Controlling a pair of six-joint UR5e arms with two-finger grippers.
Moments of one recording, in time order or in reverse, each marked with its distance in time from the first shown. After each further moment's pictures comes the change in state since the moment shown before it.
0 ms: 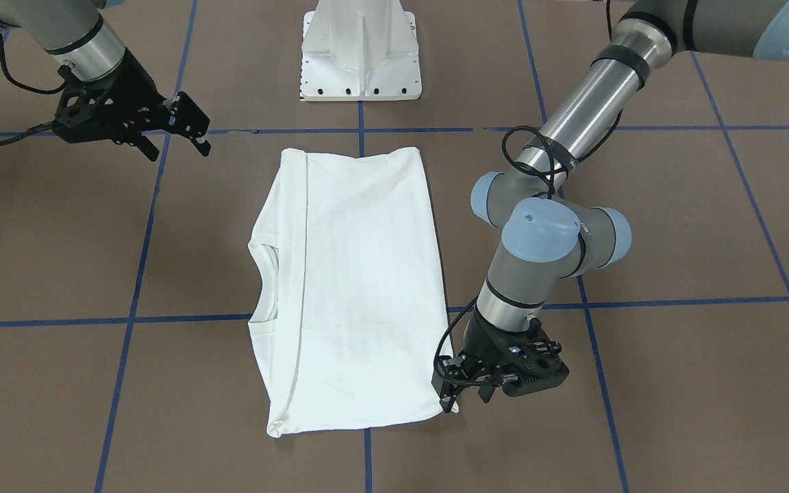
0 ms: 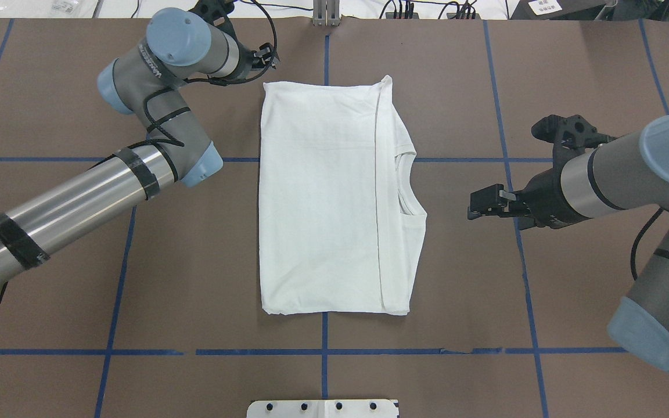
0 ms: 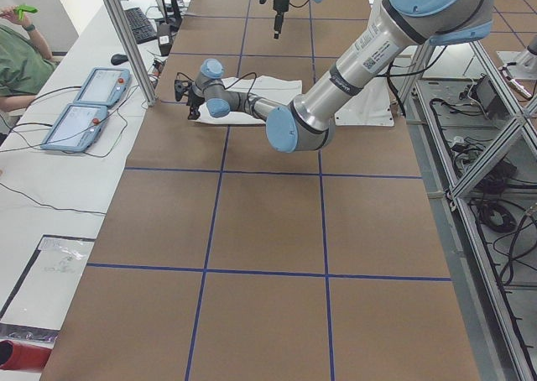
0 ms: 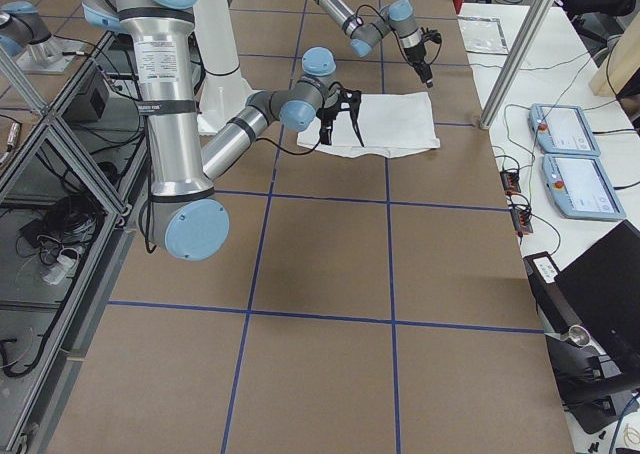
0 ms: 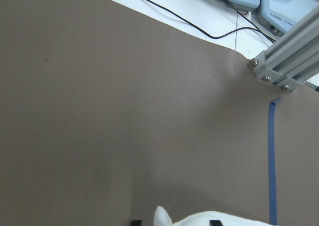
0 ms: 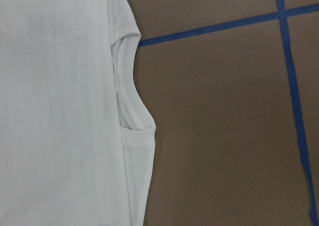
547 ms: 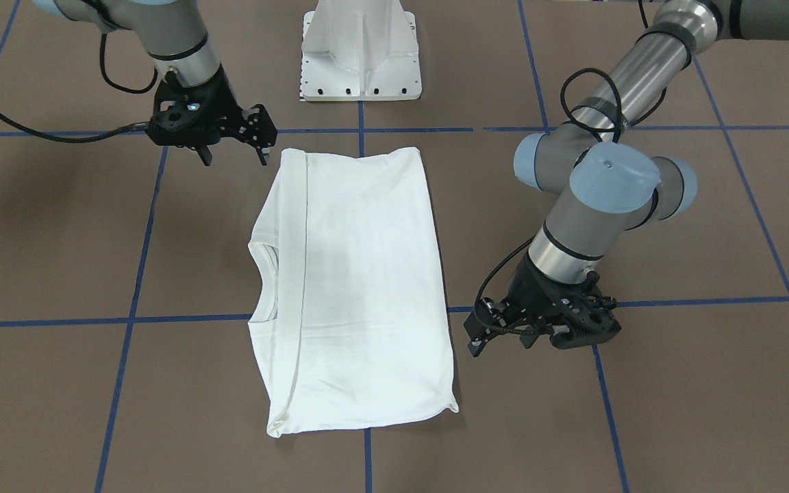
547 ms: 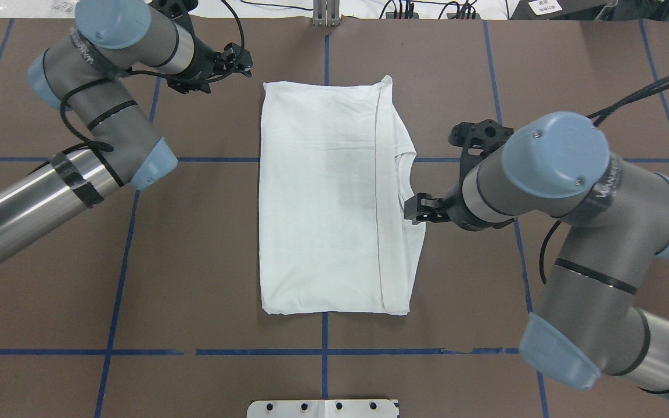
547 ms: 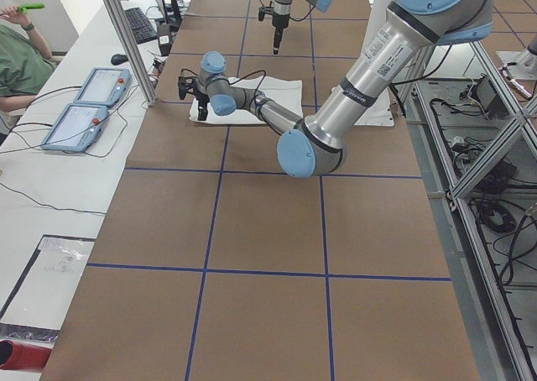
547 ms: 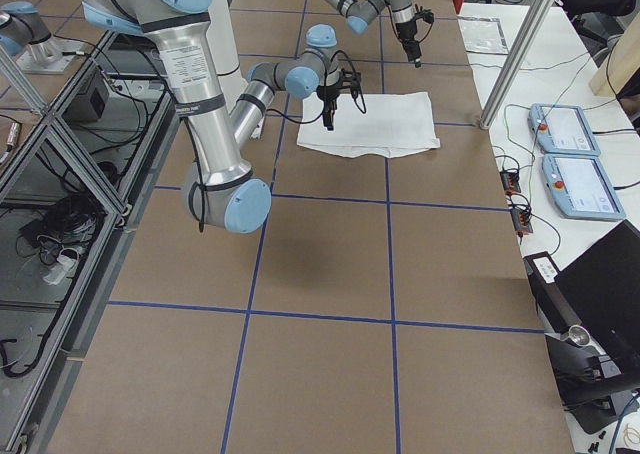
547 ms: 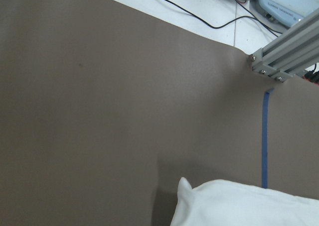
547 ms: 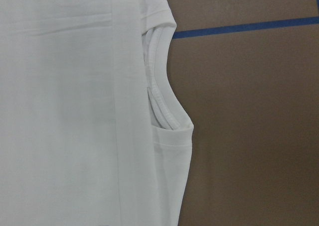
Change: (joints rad) left arm -0.041 0.221 -0.422 0.246 -0.159 0.075; right arm -0.154 0.300 -0.073 -0.375 -0.209 -0.021
